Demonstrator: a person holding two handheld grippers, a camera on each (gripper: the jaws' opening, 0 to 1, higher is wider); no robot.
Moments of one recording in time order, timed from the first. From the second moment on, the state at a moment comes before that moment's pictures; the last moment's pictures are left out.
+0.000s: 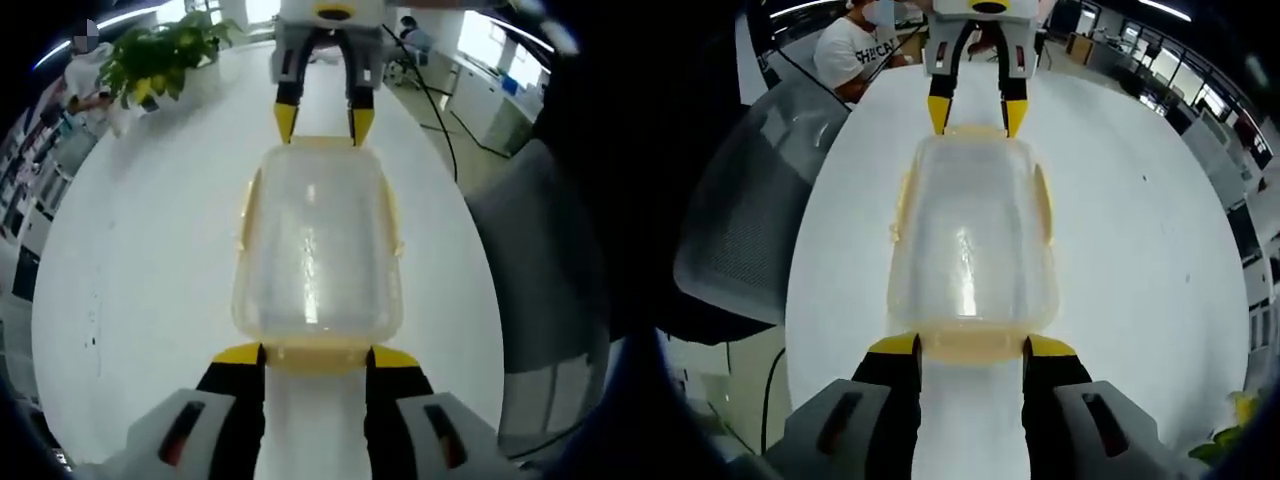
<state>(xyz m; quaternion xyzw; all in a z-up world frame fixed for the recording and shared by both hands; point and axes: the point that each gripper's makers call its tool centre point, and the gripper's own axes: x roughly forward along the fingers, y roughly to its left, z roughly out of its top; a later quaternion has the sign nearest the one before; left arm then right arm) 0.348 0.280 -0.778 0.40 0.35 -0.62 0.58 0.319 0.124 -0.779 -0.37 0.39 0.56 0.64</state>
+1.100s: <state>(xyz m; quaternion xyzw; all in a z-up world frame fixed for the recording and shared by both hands) 0.342 0.262 -0.789 0.38 0.36 -0.63 0.57 0.312 0.106 -0.792 -0.36 0.39 0.55 0.64</state>
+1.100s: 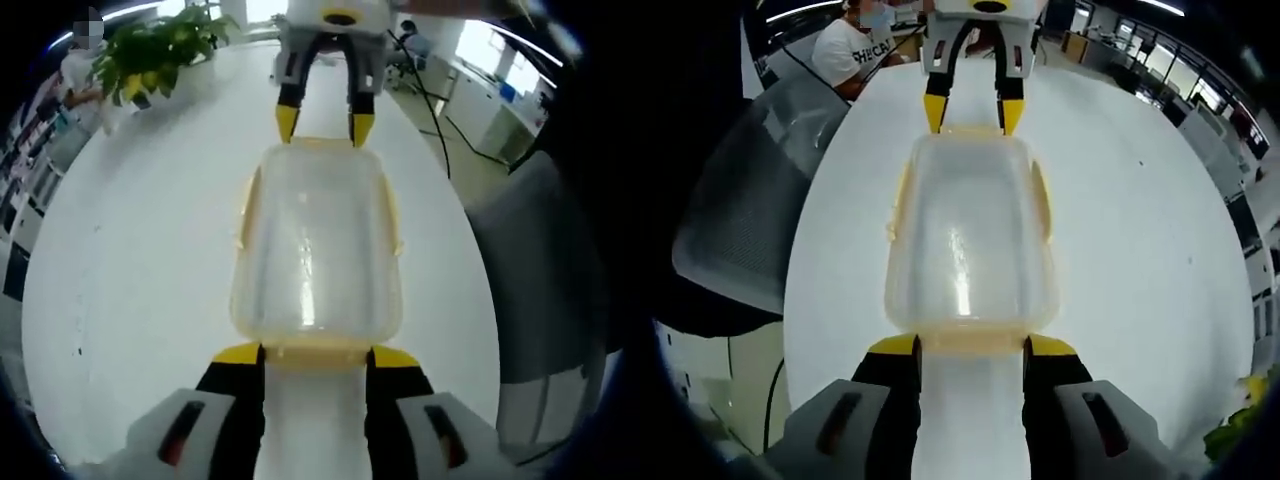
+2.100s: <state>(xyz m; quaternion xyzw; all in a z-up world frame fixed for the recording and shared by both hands) 0.341 0.263 -0.791 0.42 0.37 -0.61 0.55 0.310 0.109 -0.793 -0.37 0.41 0.54 0.63</state>
